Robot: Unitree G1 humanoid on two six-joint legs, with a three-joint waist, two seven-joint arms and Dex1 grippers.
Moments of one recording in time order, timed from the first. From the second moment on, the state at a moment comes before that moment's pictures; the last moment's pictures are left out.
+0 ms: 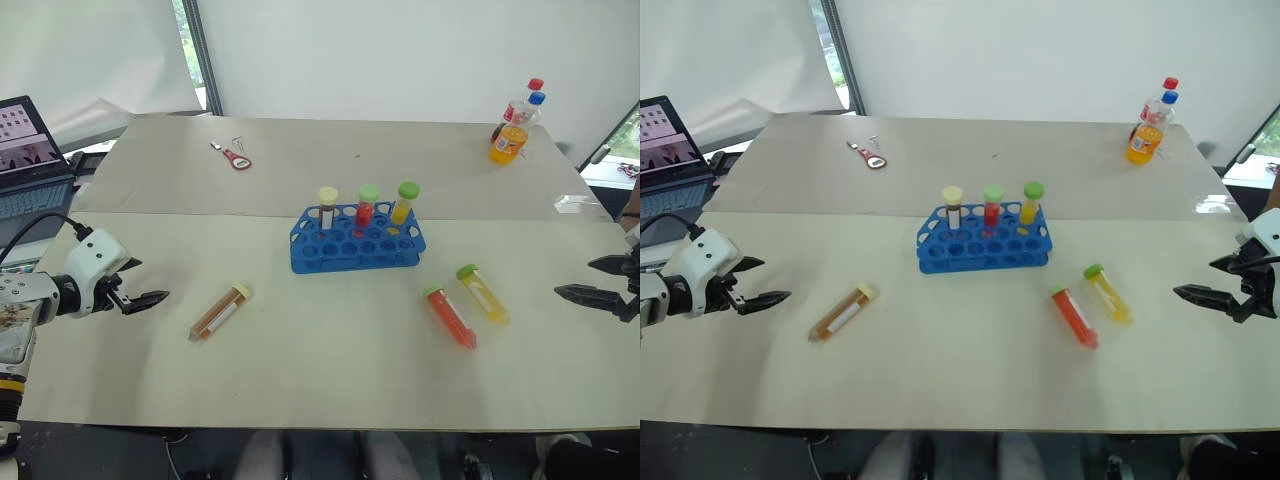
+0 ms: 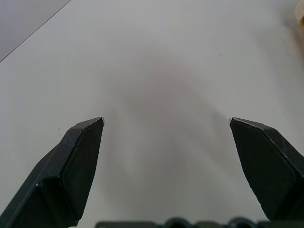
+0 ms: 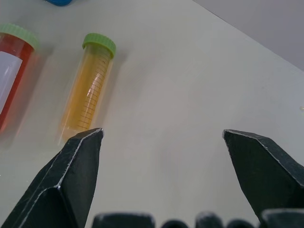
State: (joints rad) left arm -0.27 1.02 0.17 0.25 -0.20 0.31 -1.03; right arm -0.18 -1.23 -0.32 0.24 0.34 0.51 1.10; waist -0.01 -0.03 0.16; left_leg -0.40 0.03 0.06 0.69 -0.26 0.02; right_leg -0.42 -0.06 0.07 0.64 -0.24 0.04
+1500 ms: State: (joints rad) left arm -0.55 0.69 -0.23 -0.38 -0.47 0.42 -1.26; right arm -0.97 -0.91 0.46 0.68 0.02 0.90 1.19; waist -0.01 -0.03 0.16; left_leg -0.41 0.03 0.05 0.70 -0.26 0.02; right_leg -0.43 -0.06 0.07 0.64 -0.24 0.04
